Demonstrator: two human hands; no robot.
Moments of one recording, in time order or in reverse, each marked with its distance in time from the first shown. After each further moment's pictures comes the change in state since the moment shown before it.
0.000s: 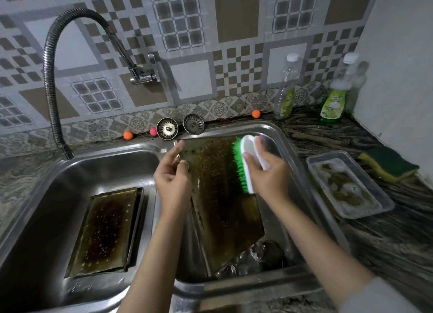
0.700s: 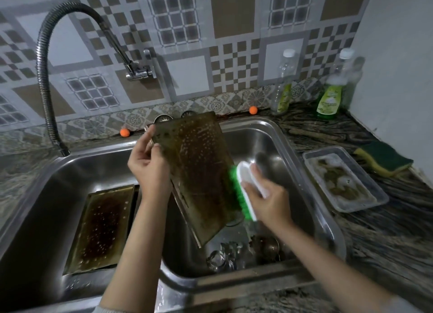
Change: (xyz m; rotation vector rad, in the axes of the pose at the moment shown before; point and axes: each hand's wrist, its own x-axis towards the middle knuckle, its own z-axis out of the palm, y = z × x) left_hand 0.023 0.020 -0.007 -0.039 0.178 0.132; right_hand -0.057 0.024 -0.015 0.061 -0.166 -0.032
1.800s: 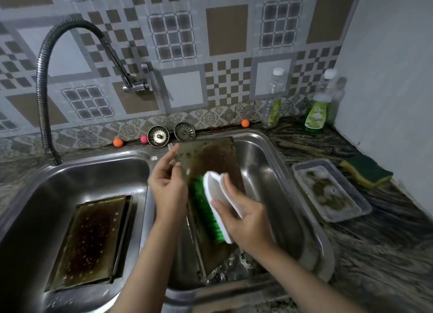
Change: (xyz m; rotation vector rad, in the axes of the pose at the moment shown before) left_hand -0.034 -0.009 0.008 -0.001 -0.182 -0.038; right_hand -0.016 -0.050 0.011 0.129 -0.053 -0.117
